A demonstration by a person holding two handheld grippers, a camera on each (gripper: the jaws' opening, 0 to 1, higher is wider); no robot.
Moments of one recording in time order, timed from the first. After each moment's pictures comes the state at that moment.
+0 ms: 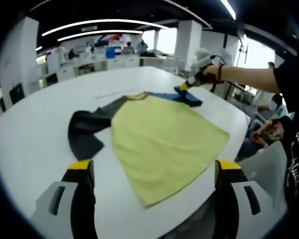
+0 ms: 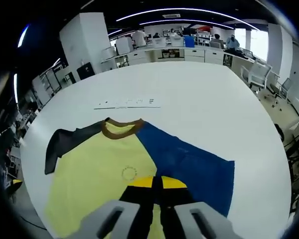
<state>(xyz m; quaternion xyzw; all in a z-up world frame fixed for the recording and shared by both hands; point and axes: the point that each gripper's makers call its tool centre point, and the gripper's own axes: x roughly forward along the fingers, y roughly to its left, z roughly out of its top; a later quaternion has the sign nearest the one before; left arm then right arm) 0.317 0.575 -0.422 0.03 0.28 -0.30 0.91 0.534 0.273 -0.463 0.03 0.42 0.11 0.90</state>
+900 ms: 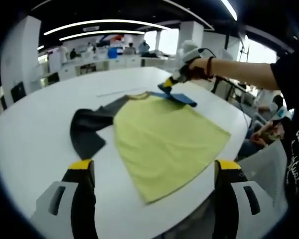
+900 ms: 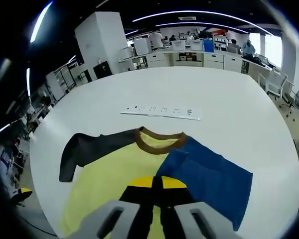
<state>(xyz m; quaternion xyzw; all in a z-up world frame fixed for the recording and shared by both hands) 0.312 0.583 -0.425 0.03 0.29 -0.30 0.91 0.552 0.364 -0.447 0.02 0.40 0.18 0.90</state>
